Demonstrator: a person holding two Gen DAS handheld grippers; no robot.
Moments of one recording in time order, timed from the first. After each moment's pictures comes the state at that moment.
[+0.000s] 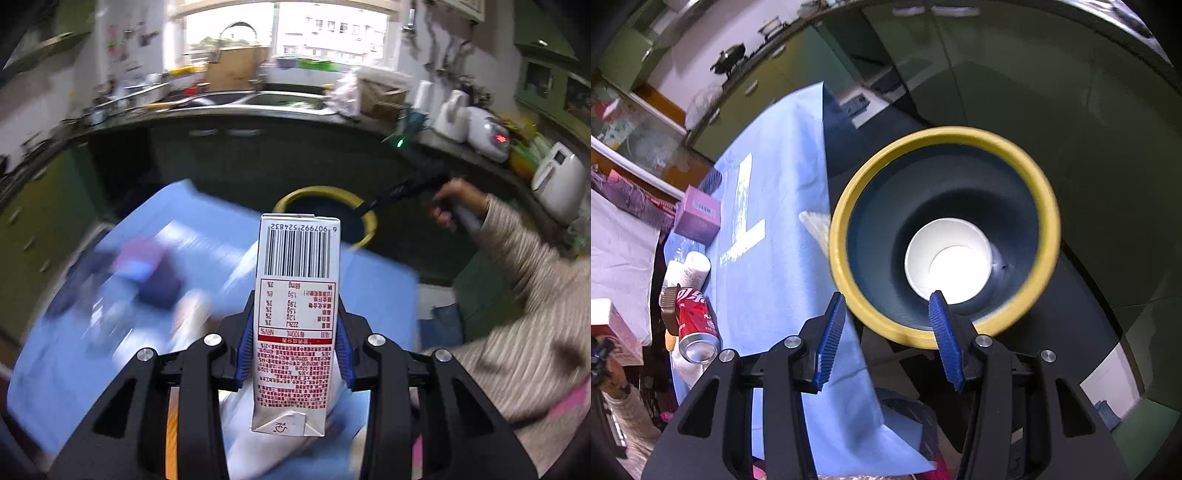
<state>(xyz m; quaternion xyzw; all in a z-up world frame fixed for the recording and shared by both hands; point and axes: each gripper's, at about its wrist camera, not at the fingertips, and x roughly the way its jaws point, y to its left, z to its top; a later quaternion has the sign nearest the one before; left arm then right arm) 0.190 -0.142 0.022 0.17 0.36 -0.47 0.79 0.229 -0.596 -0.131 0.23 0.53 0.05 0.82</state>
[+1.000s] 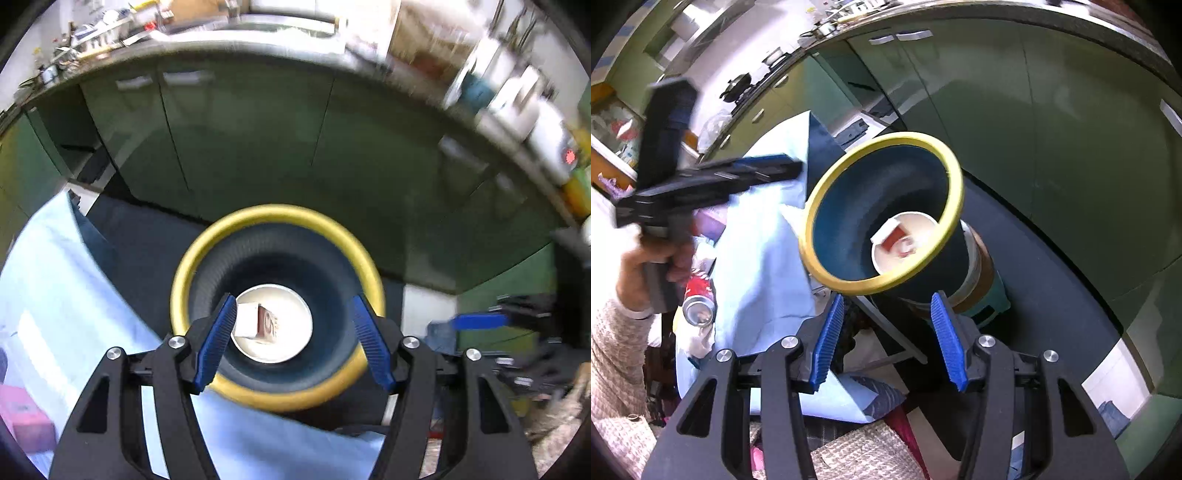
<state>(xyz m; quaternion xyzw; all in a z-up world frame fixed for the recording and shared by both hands) 0.291 -0.449 -0.070 0.17 0.48 -0.42 0.75 0.143 -0.655 -0.135 0.25 0.49 0.06 0.83</state>
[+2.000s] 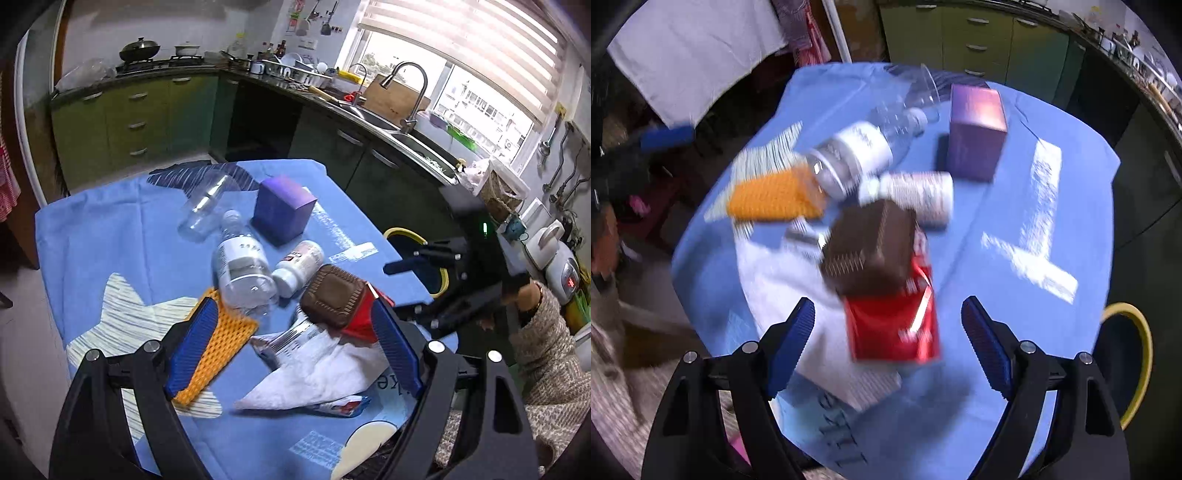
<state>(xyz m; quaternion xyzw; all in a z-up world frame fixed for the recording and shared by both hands) 0.175 0.007 -0.005 -0.04 0.41 -0.23 0.88 0.274 -0.268 -0.076 -0.09 0.54 0.32 0.77</state>
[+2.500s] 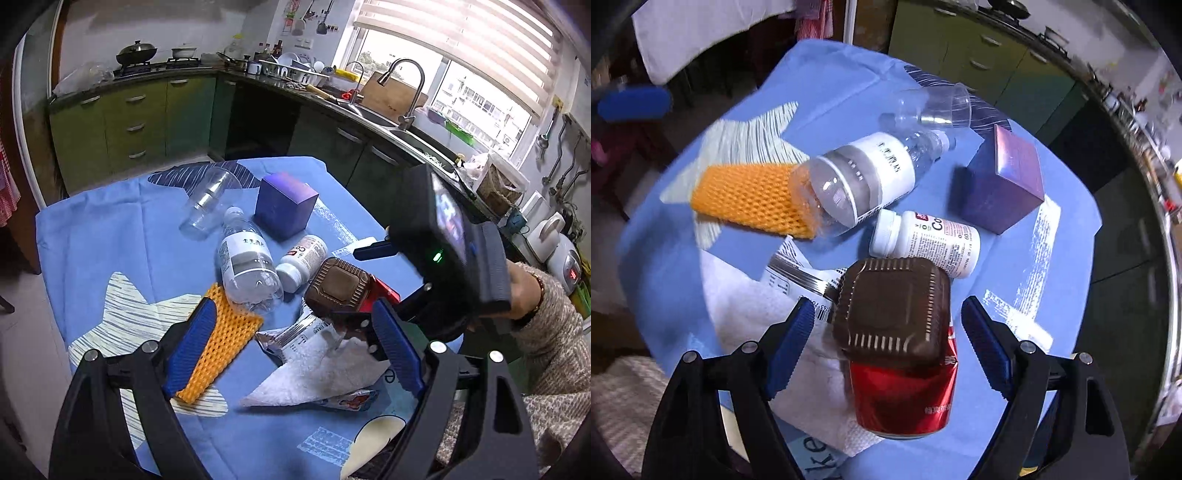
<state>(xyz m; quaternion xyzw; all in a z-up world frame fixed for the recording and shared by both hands) 0.170 0.008 -0.011 -0.03 0.41 -0.23 0.88 0.262 -0.182 -0.093 -0.27 0.50 0.25 0.78</state>
